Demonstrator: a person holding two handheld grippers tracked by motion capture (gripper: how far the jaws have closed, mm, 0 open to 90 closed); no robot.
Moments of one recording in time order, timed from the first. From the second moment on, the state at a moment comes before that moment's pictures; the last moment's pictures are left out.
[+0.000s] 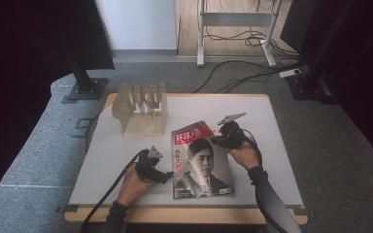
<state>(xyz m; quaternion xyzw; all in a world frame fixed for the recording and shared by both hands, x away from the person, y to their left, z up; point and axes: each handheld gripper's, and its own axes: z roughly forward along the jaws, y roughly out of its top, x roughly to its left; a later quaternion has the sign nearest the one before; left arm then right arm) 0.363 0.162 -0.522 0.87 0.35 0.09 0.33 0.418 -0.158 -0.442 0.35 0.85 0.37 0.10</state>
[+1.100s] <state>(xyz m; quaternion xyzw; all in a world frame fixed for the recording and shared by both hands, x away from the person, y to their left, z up) 0.397 0.135 -0.504 0.89 0.24 -0.10 0.37 0.376 -0.157 -0.386 0.26 0.85 0.44 0.15</state>
